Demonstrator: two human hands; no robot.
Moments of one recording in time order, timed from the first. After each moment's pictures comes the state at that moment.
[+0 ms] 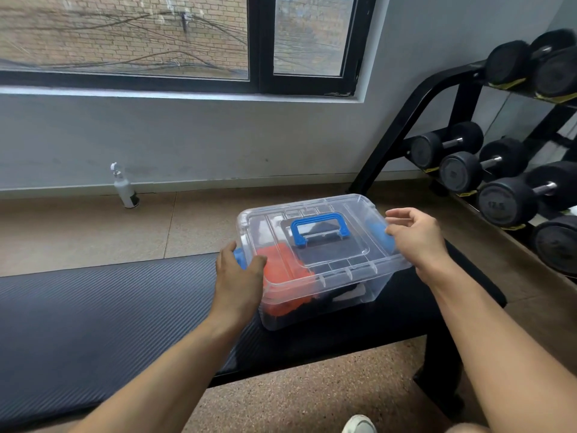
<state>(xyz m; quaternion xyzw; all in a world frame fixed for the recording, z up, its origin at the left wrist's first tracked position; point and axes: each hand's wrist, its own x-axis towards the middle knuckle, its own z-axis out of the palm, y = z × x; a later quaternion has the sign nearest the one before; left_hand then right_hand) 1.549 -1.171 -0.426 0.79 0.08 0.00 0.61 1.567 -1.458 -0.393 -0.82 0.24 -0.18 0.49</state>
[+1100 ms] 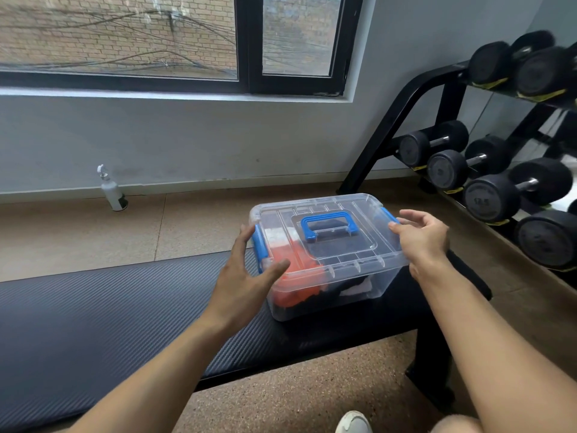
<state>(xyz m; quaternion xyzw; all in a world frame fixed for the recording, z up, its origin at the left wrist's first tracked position) 1.548 -1.168 -0.433 0.81 -0.11 -0.01 0.58 1.566 -1.473 -0.404 -0.70 0.34 -0.28 0.56</state>
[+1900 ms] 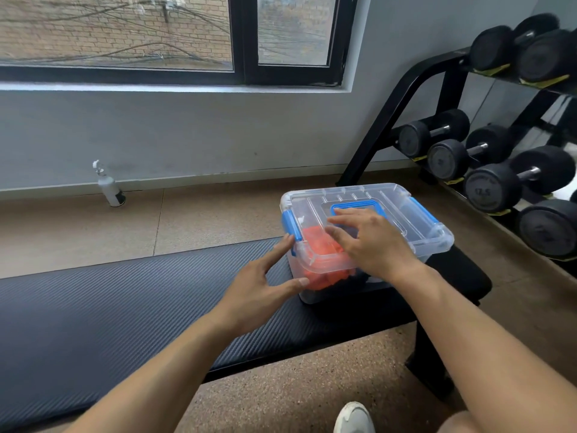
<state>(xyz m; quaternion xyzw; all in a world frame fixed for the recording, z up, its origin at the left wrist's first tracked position) 1.546 -1.186 -0.436 0.82 -0.23 -0.09 0.52 1.551 -1.423 -0.394 -0.97 0.02 -0.10 0.20</state>
